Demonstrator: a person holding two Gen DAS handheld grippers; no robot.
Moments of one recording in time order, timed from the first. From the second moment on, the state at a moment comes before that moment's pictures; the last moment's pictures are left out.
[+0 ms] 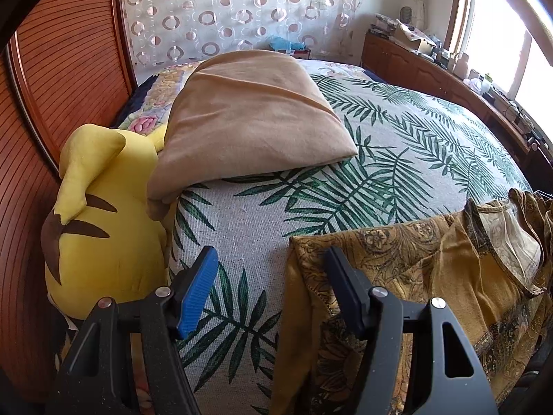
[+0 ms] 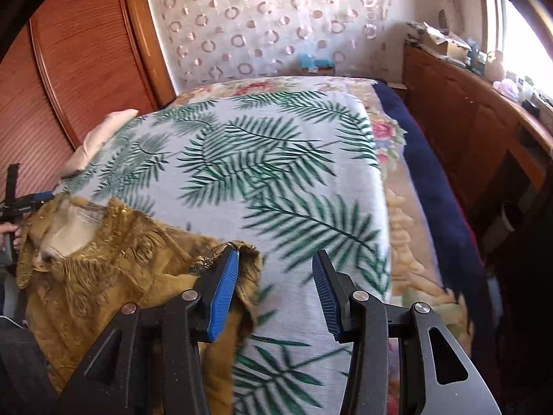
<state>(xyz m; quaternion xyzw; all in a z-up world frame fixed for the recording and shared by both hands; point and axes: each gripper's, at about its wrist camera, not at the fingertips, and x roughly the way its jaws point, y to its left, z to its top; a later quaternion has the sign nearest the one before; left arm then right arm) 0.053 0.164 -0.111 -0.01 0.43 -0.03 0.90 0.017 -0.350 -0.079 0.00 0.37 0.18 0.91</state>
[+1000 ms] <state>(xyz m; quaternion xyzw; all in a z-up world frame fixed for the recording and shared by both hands) 0.050 0.152 -0.103 -0.02 0.44 -0.09 0.89 0.022 -0.314 -0.101 -0.01 0.40 0.20 0.89</state>
